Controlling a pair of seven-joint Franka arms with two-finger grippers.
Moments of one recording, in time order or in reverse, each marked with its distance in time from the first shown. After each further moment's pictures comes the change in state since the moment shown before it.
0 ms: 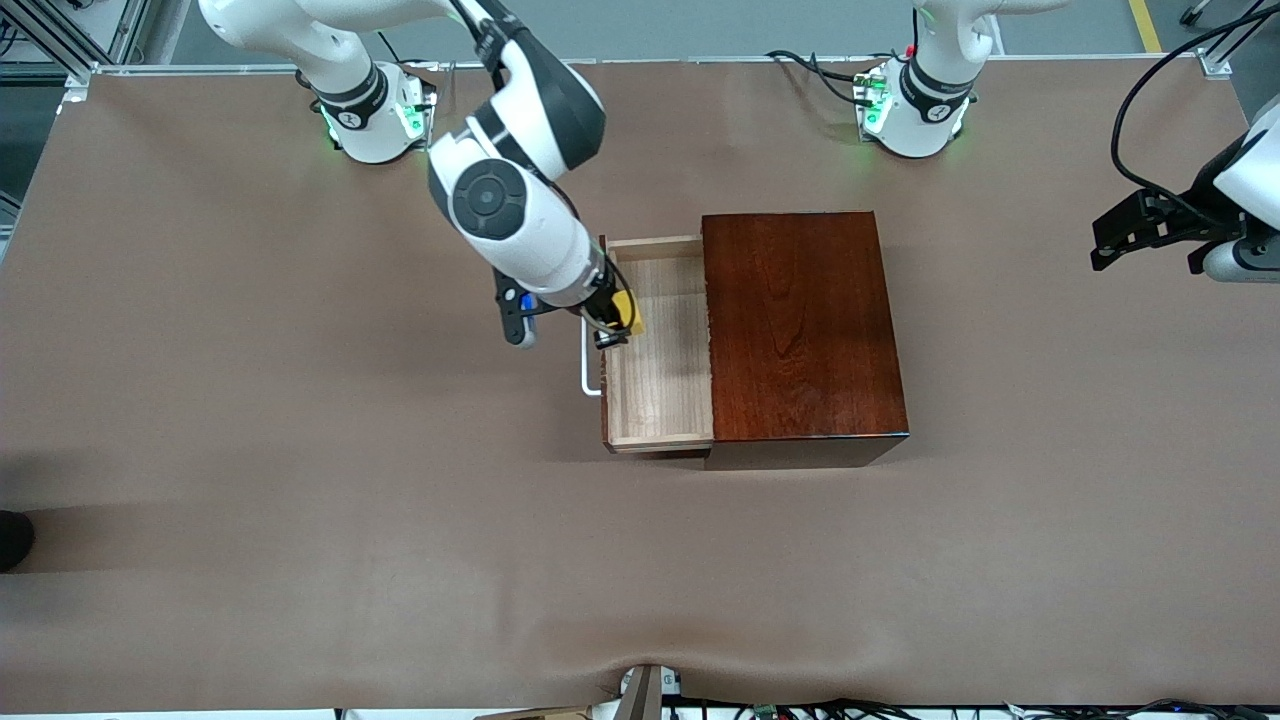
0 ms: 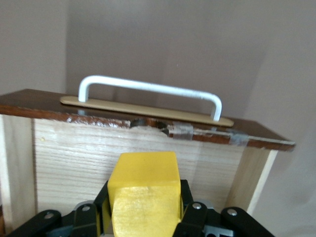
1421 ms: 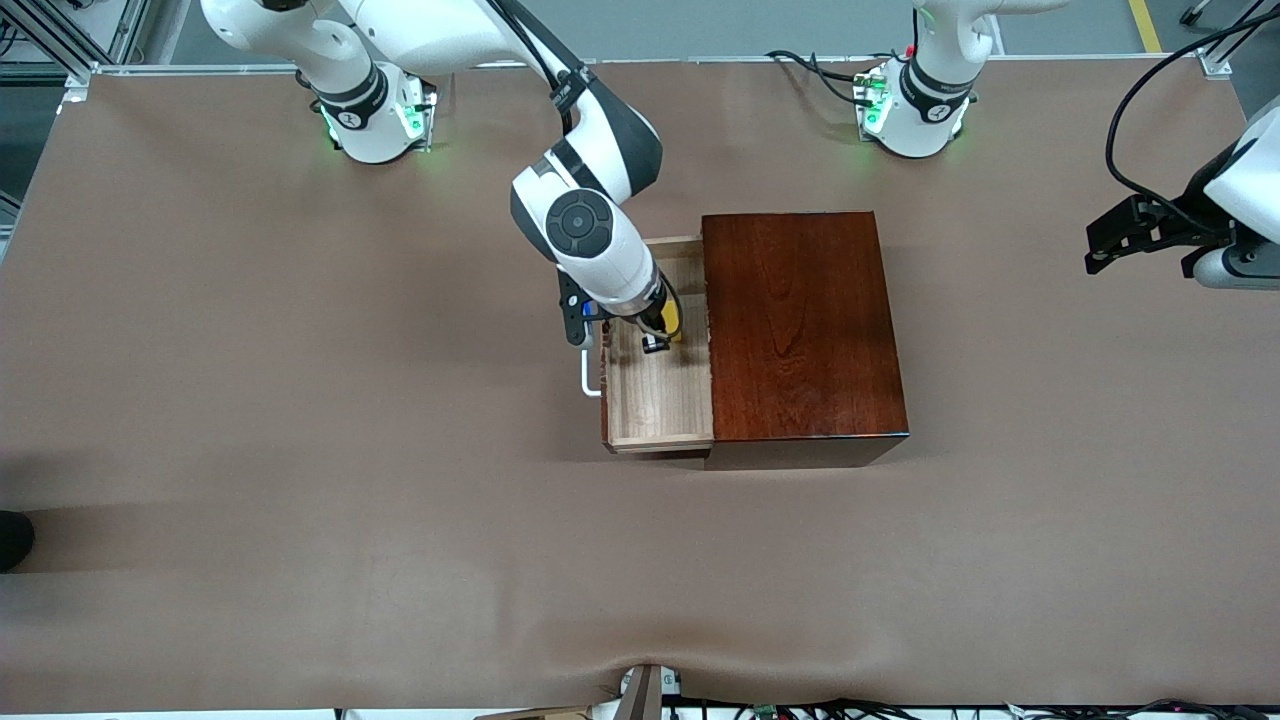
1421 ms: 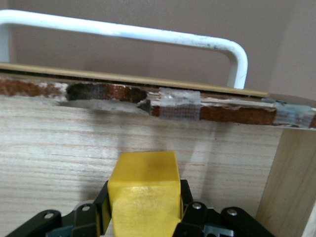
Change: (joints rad) left arm 0.000 0.009 -0.004 0.000 0.000 0.000 0.000; right arm 0.086 0.135 -0.002 0.005 0.000 0.135 0.086
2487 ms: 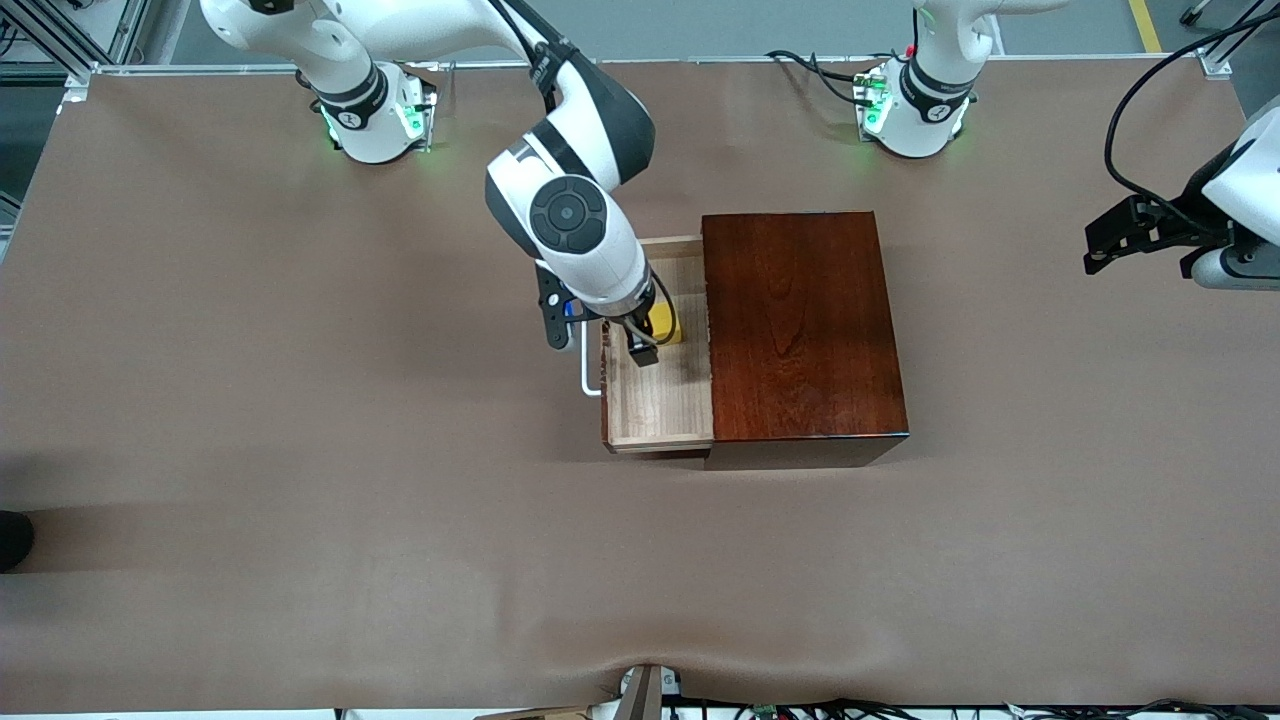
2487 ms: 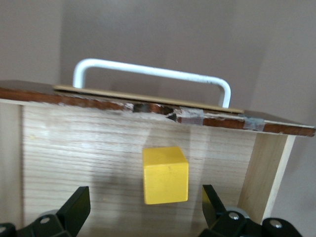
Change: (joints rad) left arm -0.001 0.001 -0.002 0.000 0.000 0.000 0.000; right arm -0.039 0.002 -0.030 0.224 -0.068 -0.287 -0.001
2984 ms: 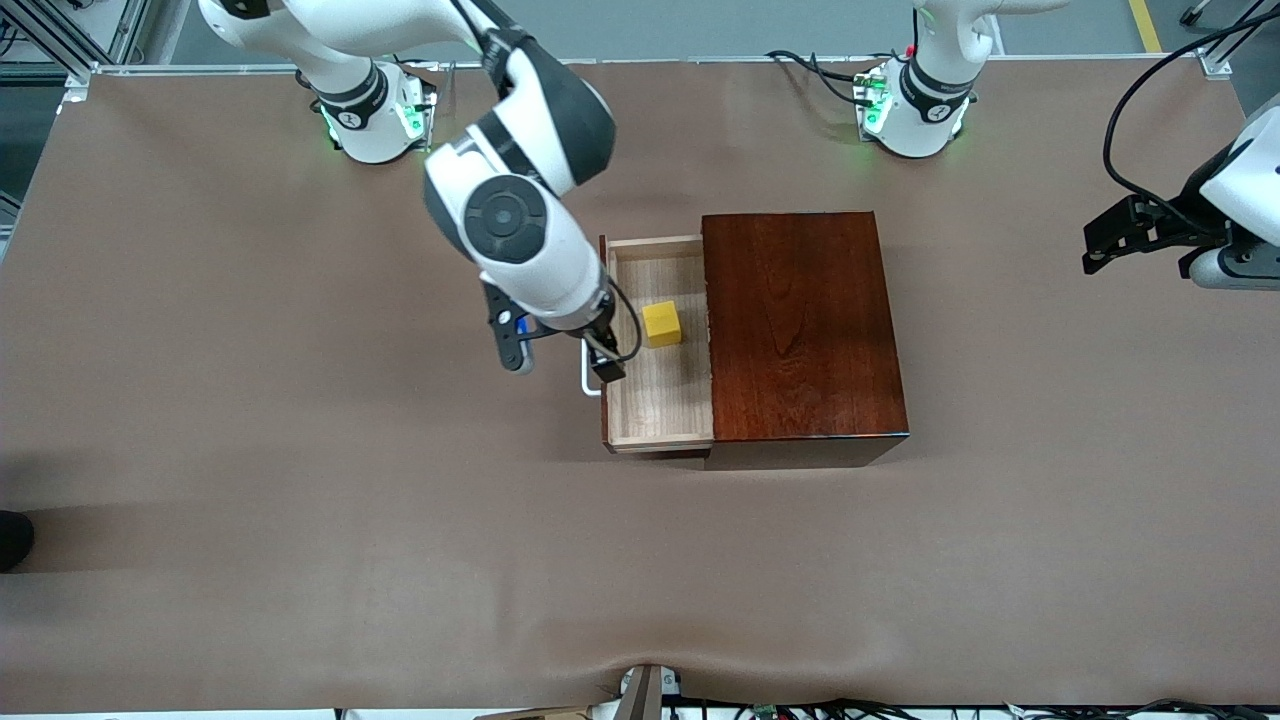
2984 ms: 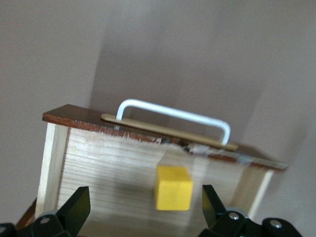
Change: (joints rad) left arm -0.001 0.000 -0.002 0.000 0.000 0.000 0.000; right arm -0.098 -0.025 -0.002 0.103 -0.010 -0.174 -0.226
